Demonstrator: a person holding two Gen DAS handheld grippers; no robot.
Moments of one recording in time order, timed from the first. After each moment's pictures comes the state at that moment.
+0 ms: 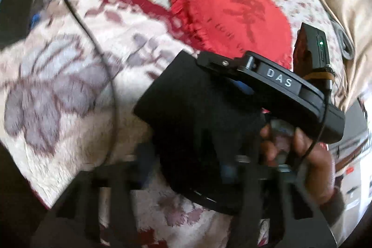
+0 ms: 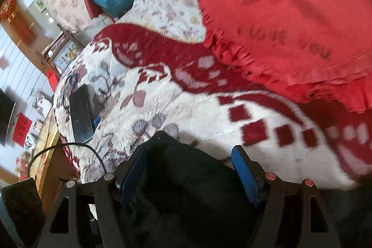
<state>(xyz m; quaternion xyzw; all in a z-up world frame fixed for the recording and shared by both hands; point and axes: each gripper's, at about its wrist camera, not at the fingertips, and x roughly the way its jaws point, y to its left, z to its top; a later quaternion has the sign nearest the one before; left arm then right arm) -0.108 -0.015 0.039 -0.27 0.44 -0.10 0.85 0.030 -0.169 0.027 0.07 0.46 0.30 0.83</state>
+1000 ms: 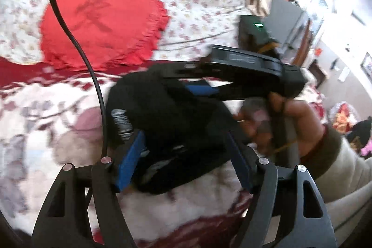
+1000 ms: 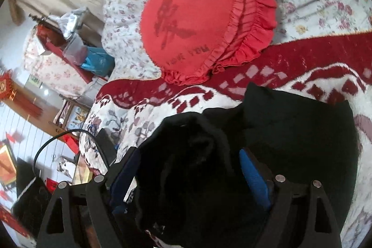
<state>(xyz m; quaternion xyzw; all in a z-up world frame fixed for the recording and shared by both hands) -0.144 -0.121 0.106 -0.02 0.39 -0.36 0.85 -0.071 -0.347 0.047 0.26 0.42 0.24 0.83</state>
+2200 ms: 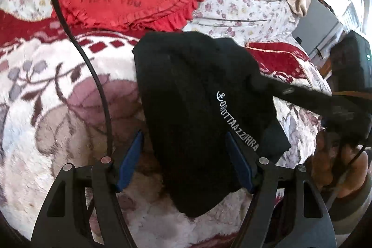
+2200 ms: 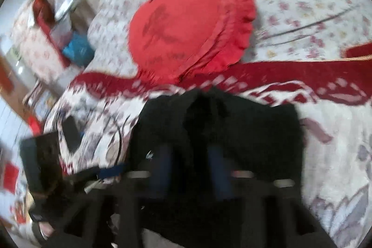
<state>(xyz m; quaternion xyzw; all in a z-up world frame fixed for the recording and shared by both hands) -0.095 -0.143 0.041 -0.07 0.48 -0.30 0.82 -0.115 -0.363 0.053 0.16 0.39 0.15 0.89</state>
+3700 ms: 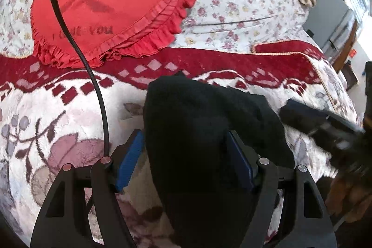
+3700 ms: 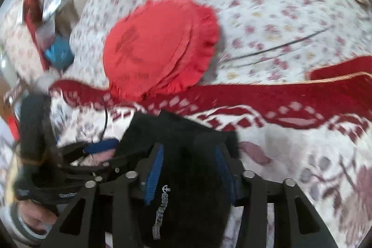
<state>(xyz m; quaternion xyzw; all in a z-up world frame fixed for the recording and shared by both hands) -0.051 -0.222 0.061 -0.01 0.48 -0.26 0.84 -0.109 -0.406 0.073 0.09 0.39 0.09 0.91</state>
